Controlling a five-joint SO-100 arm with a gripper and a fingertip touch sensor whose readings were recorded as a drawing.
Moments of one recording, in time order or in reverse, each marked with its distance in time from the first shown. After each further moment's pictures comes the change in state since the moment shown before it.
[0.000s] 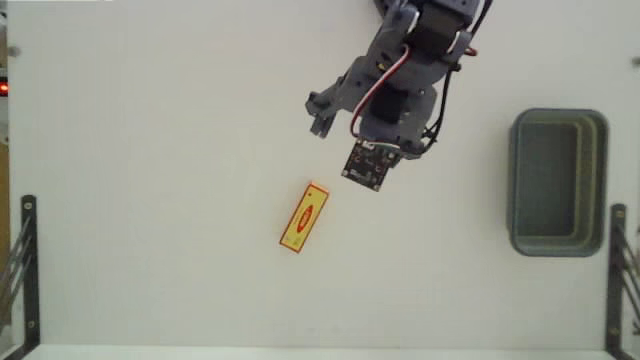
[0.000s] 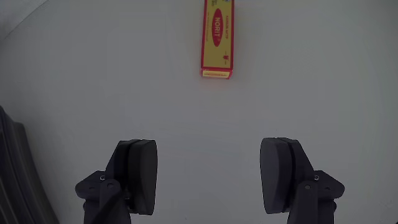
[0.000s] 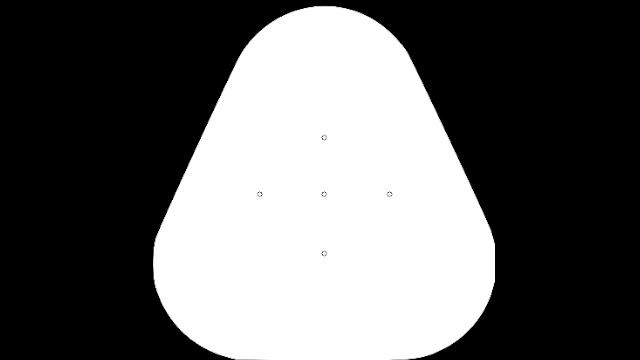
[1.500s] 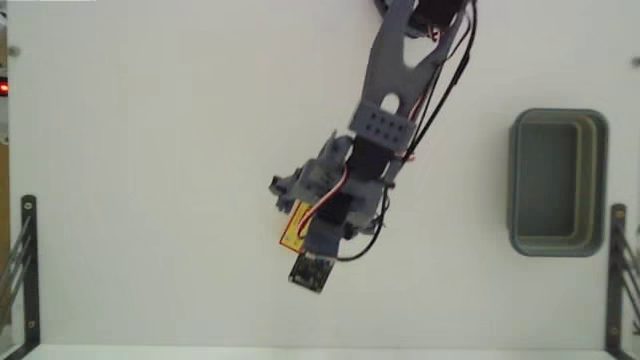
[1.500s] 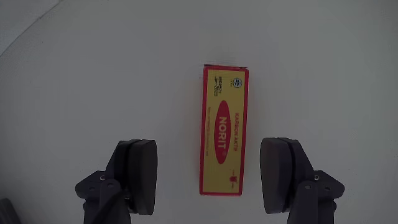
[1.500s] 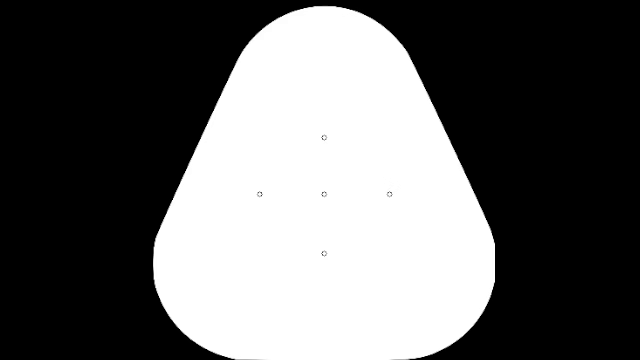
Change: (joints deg) arm 0.1 -51.0 -25.5 -21.5 0.0
